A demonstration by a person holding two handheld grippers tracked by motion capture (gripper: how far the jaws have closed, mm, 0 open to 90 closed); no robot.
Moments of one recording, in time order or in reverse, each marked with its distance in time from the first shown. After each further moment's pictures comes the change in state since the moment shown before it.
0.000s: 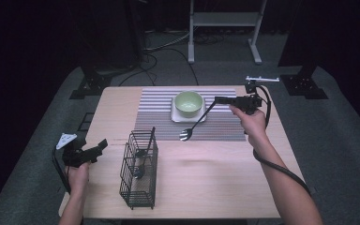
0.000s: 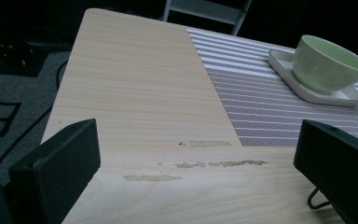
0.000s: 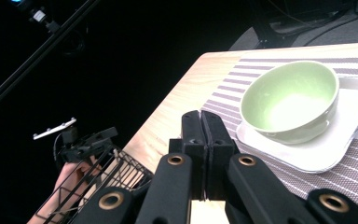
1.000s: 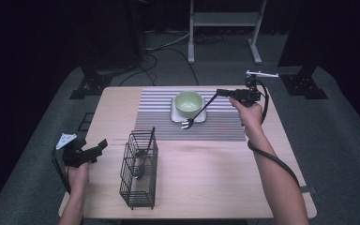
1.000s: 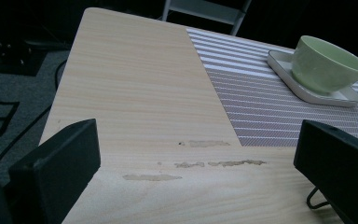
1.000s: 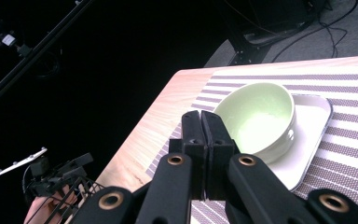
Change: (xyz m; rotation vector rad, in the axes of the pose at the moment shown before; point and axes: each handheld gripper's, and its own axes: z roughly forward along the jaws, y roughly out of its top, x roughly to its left) left arm 0.001 0.000 0.000 0.000 -0.004 -0.008; right arm -0.025 0.018 0.010 -0.051 -0.080 0.052
